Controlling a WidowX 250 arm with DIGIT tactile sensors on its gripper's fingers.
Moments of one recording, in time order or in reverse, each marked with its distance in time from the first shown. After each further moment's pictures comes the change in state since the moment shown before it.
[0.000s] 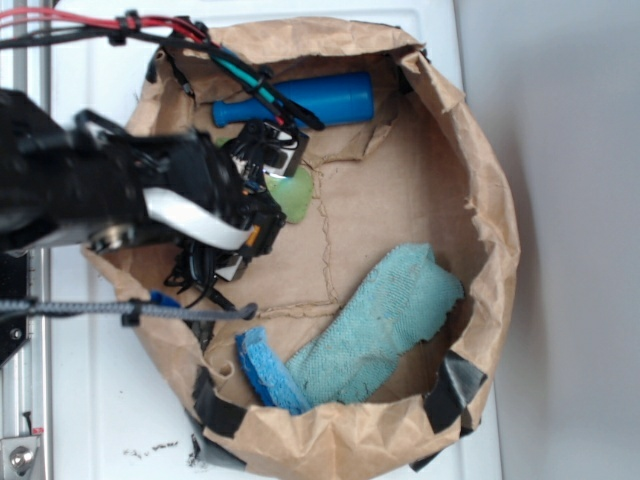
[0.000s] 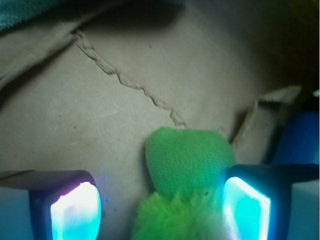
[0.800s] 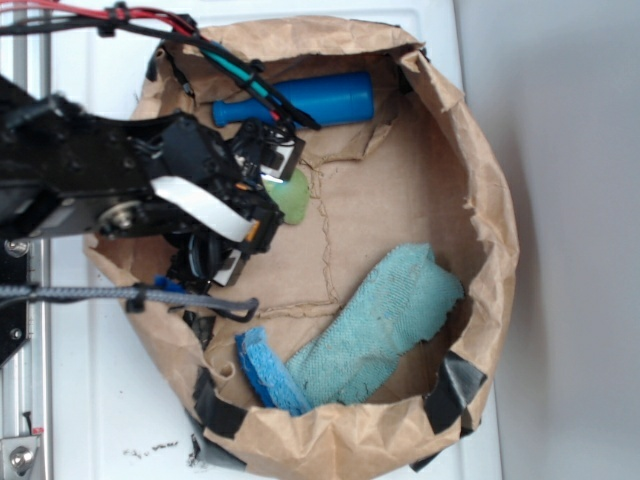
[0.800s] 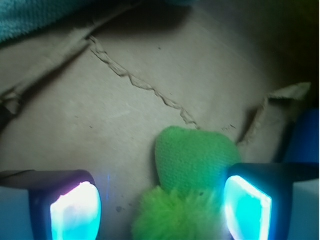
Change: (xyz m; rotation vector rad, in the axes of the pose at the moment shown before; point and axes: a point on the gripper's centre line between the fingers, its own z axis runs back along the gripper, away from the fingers) arm 0.000 0.002 0.006 -0.074 0.063 0.063
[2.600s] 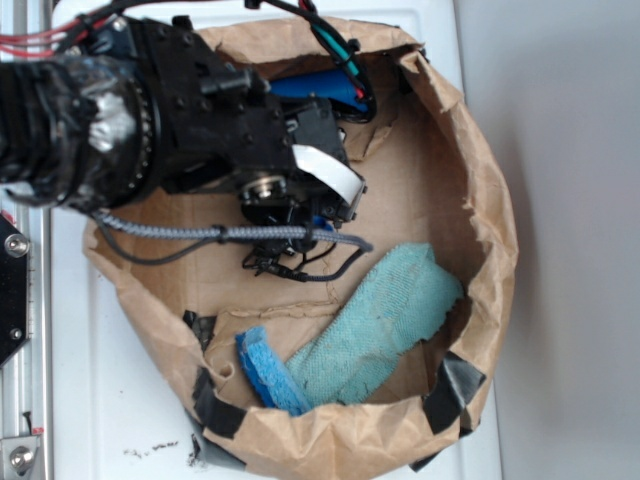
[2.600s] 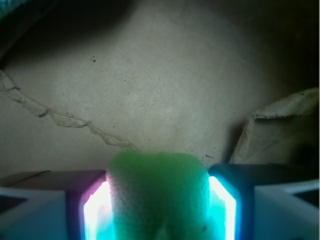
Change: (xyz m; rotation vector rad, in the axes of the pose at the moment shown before) arm 0.018 0.028 -0.030 -0.014 0.102 0.101
